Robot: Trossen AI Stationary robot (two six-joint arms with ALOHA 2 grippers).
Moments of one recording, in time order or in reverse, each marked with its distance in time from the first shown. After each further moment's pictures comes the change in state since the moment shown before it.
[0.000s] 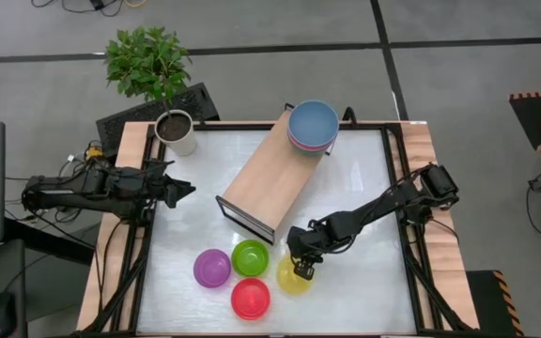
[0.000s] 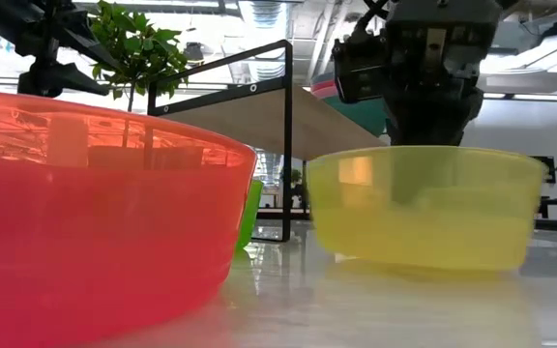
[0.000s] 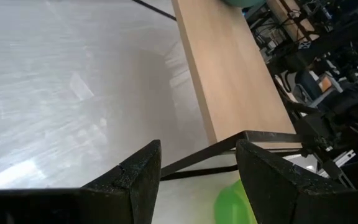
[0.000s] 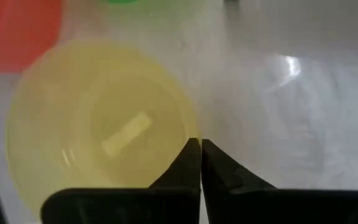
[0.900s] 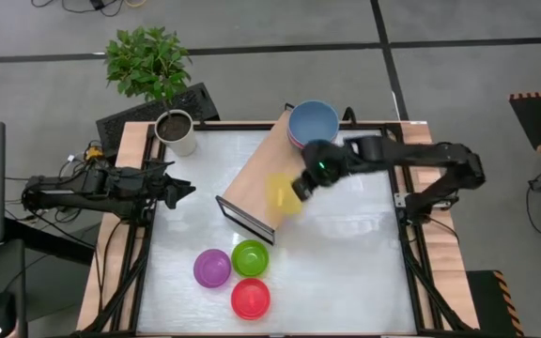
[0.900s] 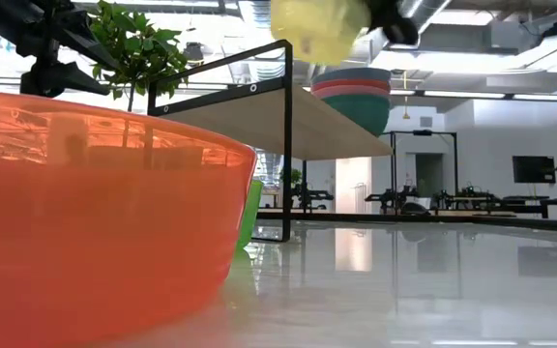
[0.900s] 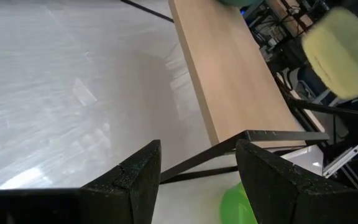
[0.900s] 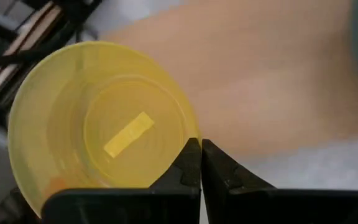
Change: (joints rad) left arm 0.000 0.000 0.000 0.002 -0.005 0.044; right arm -0.368 -0.285 0.410 -0.457 0.126 0.024
